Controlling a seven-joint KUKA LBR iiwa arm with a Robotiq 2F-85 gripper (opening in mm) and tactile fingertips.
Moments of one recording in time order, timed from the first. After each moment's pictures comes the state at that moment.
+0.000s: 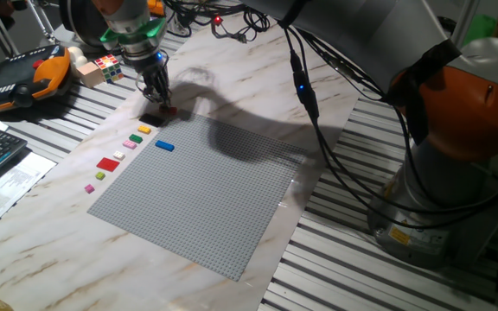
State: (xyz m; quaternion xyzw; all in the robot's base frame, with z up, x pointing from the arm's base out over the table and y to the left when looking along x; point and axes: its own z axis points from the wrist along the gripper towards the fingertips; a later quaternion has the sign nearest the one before) arm 0.693 -0.063 0.045 0.14 -0.99 -0.01 0.07
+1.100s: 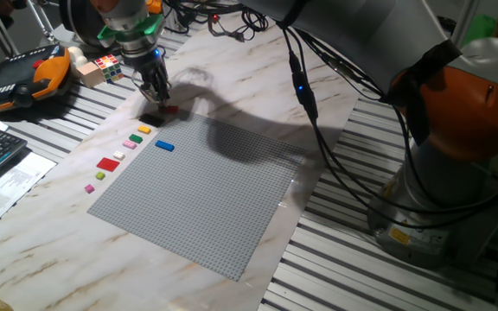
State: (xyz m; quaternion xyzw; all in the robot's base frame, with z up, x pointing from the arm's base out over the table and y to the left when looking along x) arm 0.700 -0.069 0.040 0.16 -0.99 0.01 0.06
